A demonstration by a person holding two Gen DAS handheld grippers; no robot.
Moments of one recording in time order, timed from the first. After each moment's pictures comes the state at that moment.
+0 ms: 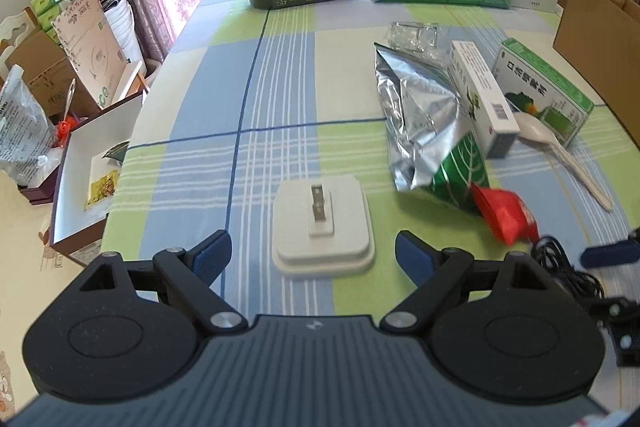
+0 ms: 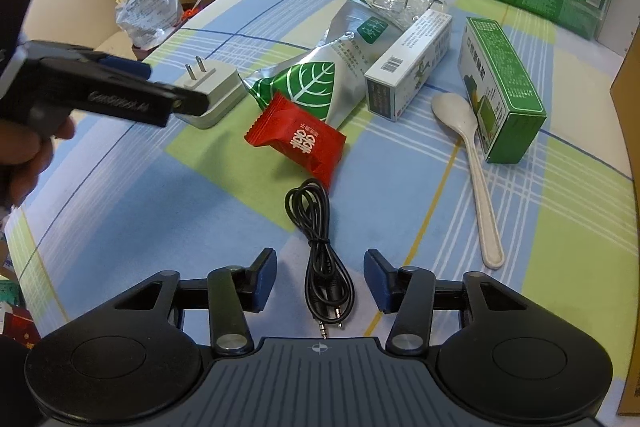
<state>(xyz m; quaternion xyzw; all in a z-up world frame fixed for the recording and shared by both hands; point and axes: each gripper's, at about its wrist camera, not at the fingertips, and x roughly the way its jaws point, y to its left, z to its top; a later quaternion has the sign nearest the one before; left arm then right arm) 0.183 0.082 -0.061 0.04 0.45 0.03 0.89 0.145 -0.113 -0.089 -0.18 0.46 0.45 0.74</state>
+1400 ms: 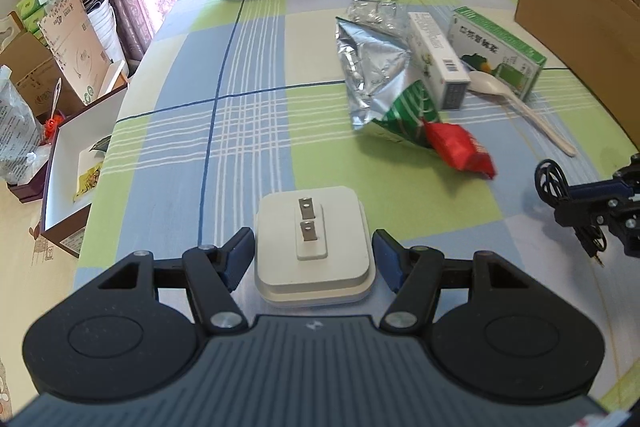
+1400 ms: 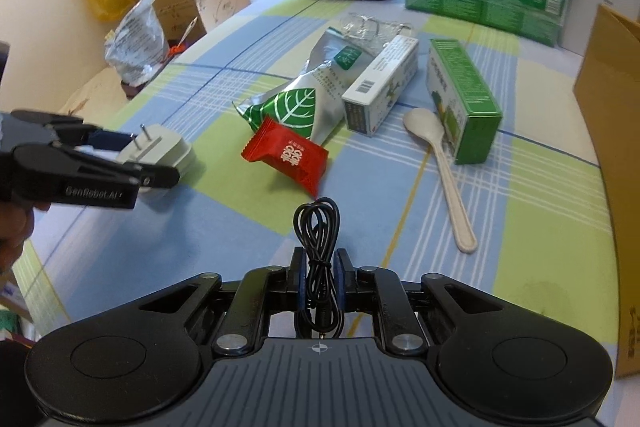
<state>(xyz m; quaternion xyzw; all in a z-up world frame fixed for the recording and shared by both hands) 0.130 0.065 -0.061 0.05 0.45 0.00 0.89 0.125 -0.143 -0.067 -0.13 0.43 0.43 0.79</state>
